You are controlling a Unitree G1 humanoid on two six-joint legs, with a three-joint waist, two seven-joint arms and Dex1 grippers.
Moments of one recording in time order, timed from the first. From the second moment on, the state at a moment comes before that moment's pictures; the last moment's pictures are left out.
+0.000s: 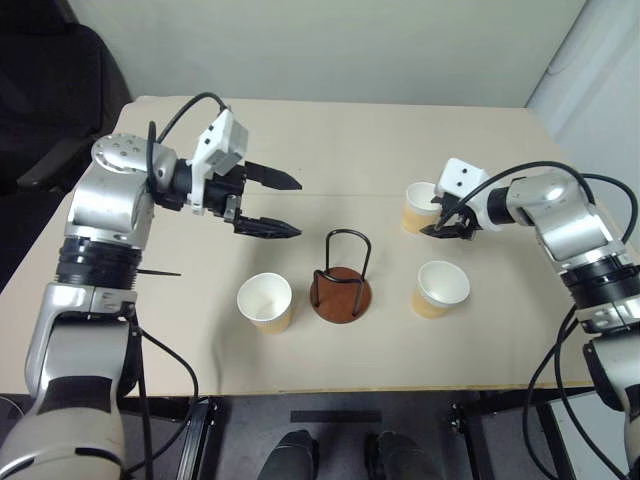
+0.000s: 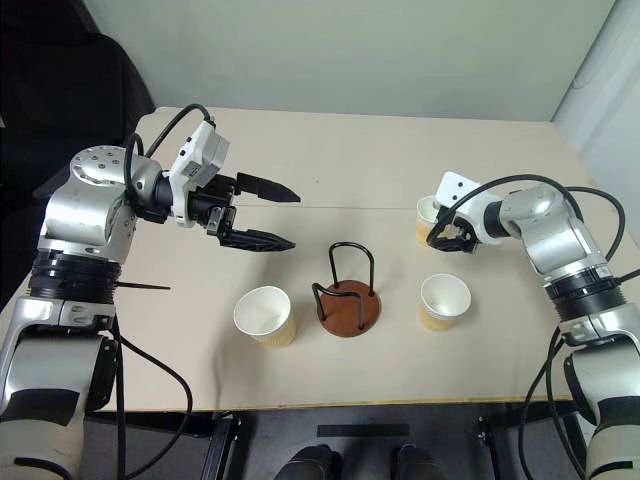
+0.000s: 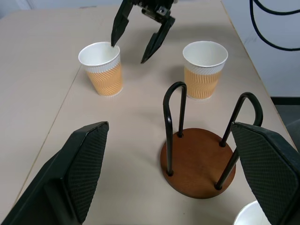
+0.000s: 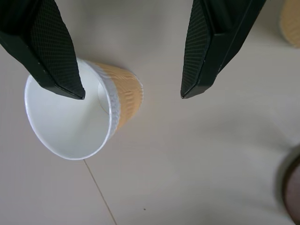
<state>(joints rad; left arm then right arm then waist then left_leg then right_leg) -1.04 0.77 -0.12 0.39 -0.34 0.36 -1.56 -1.00 -0.76 0.39 0.38 -0.04 0.40 1.04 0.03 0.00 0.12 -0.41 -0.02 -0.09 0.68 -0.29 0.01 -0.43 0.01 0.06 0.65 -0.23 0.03</state>
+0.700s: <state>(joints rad) -1.02 0.77 -0.12 0.39 -0.34 0.36 -1.54 -1.08 -0.65 0.41 0.68 -0.24 0.17 1.06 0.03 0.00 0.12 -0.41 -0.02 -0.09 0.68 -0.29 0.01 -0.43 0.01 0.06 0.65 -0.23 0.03</state>
